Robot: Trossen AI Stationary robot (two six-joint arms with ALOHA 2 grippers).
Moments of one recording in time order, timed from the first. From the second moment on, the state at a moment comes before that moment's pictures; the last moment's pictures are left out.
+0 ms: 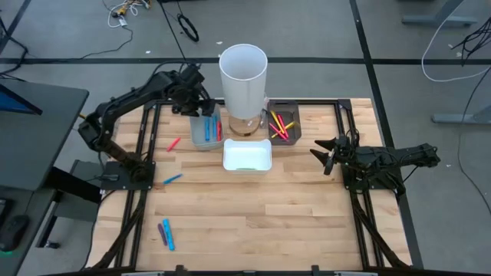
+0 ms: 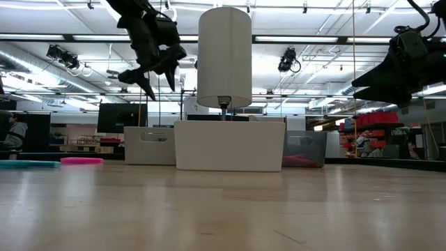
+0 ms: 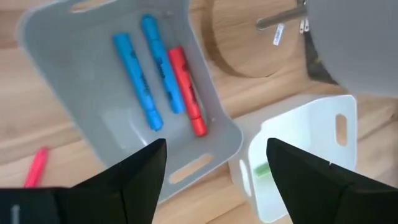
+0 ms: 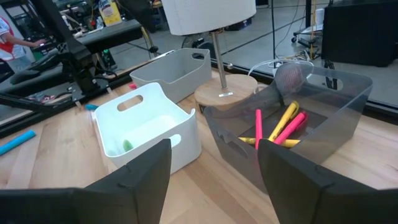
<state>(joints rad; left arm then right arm) 0.73 1.54 1.37 -1.00 0.22 -0.65 0.18 0.01 0.12 -0.38 0.64 0.41</state>
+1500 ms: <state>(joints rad) 0.17 1.22 1.37 -1.49 0.14 -0.70 0.18 0.01 0.12 -0.38 0.64 0.41</state>
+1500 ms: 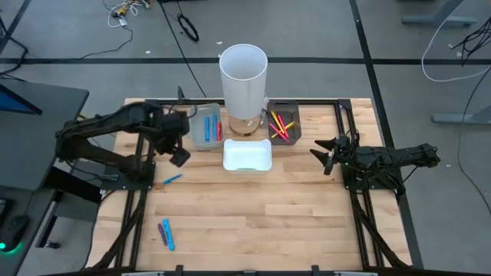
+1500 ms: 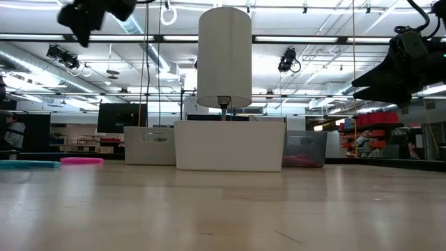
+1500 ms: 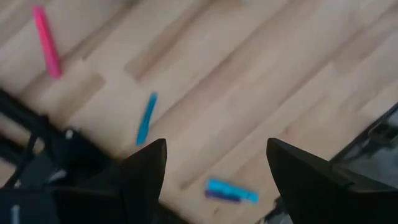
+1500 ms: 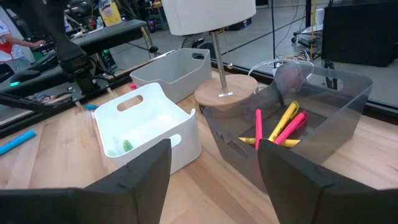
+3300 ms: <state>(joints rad) -0.79 1.48 1.37 -1.51 -0.07 -2.32 0.18 0.01 0.12 -0.38 0.64 0.41</state>
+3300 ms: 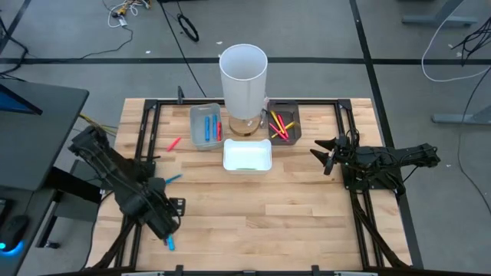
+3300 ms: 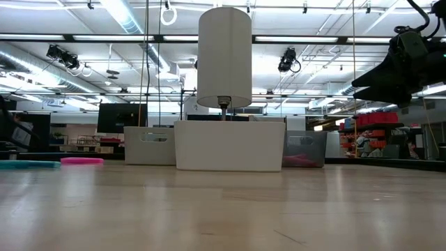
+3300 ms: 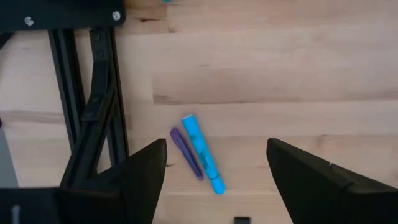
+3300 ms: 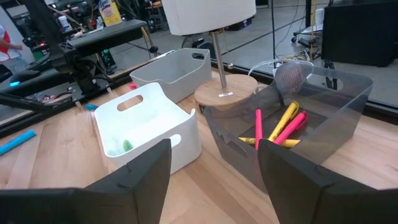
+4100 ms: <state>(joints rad) -0.95 1.63 1.33 -1.30 -0.10 -2.30 0.18 0.01 0.12 -0.38 0.64 0.41</state>
